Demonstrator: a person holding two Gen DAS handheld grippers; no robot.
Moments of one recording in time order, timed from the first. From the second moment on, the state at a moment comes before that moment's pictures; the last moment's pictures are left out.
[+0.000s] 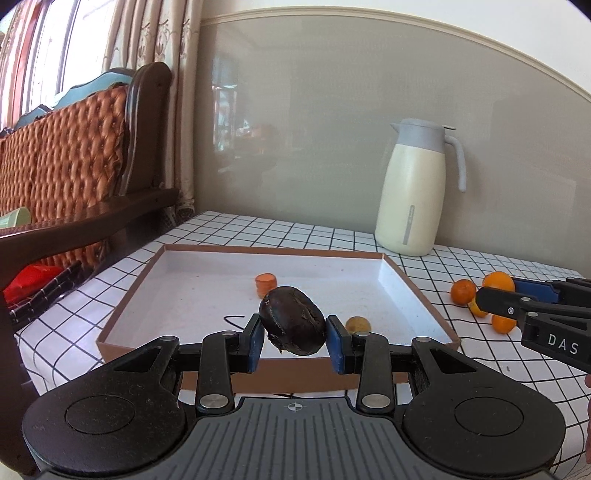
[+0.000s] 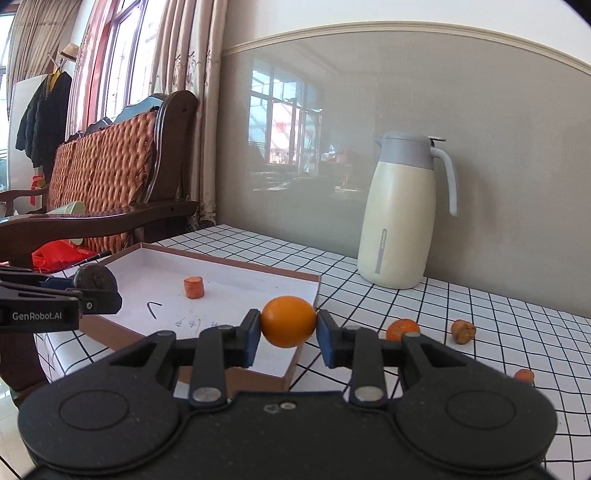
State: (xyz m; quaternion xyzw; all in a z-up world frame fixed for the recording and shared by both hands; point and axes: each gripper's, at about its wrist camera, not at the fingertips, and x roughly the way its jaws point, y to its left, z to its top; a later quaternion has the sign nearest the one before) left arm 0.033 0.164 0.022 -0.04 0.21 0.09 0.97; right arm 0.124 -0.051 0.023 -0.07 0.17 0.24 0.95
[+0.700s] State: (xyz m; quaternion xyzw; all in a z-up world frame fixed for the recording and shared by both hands) left arm 0.074 0.232 0.028 -0.04 0.19 0.18 0.96; right arm 0.177 -0.003 0.028 -0.07 0.17 0.28 0.94
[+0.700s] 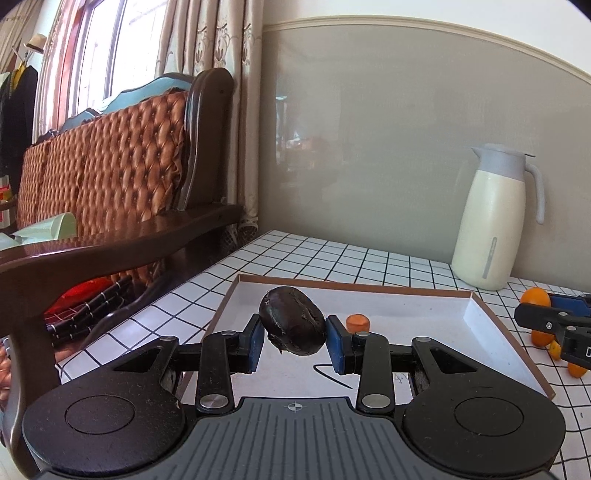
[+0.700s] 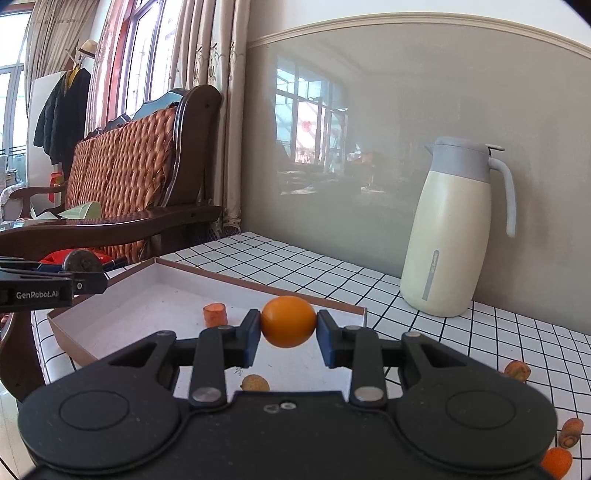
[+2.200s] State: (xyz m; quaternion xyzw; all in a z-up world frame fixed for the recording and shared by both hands) left arm 0.104 0.273 0.024 -0.04 0.17 0.25 0.95; right arm 0.250 0.021 0.012 -0.07 0.20 0.26 0.94
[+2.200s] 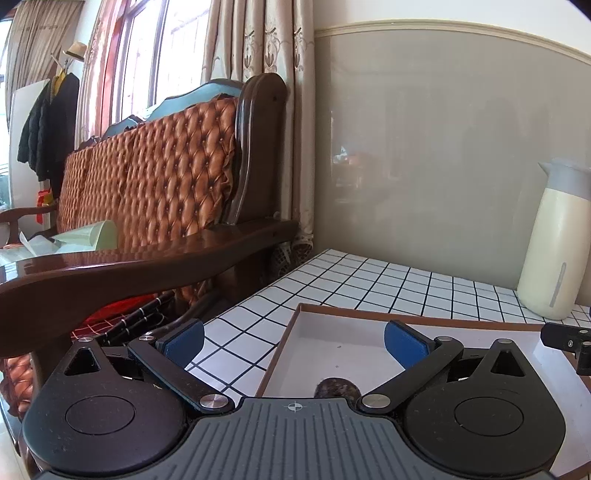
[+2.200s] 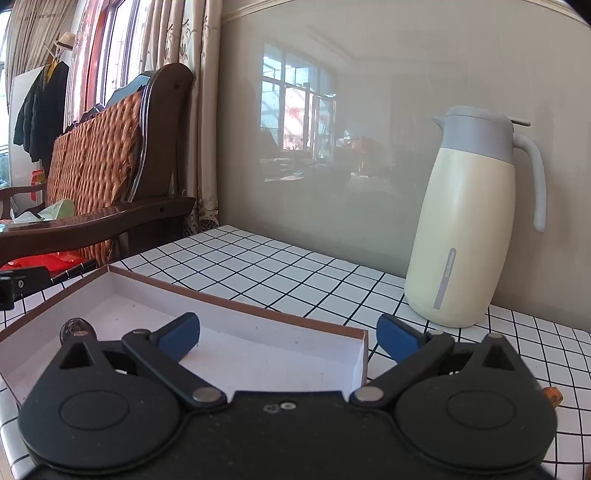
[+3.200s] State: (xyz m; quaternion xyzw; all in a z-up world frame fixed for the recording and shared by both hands) left arm 0.043 0.203 0.023 -0.06 0.17 0.20 0.96; right arm 0.175 -0.069 0.033 -0.03 0.19 0.23 0.95
